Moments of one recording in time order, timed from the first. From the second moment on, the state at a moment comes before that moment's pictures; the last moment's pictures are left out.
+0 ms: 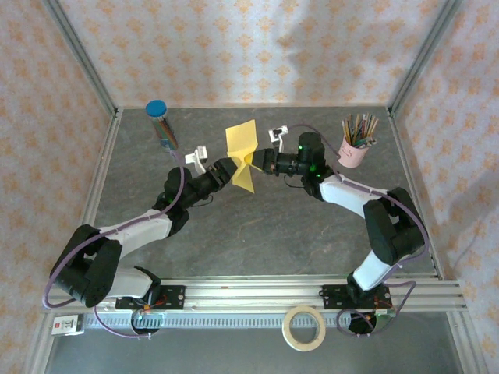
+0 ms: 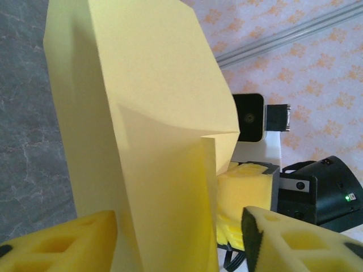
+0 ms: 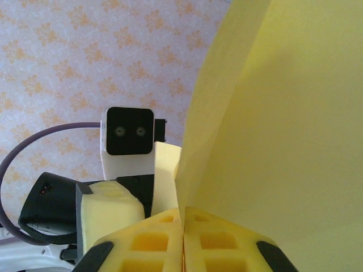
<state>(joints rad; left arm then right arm) -0.44 1.33 0.55 0.73 0.34 -1.17 0.46 1.64 0.95 0.55 -0.91 1.01</state>
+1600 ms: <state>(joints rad) -0.52 1.44 1.15 -0.43 -0.42 -0.62 0.34 1.49 0.89 0.13 -0.36 0.84</state>
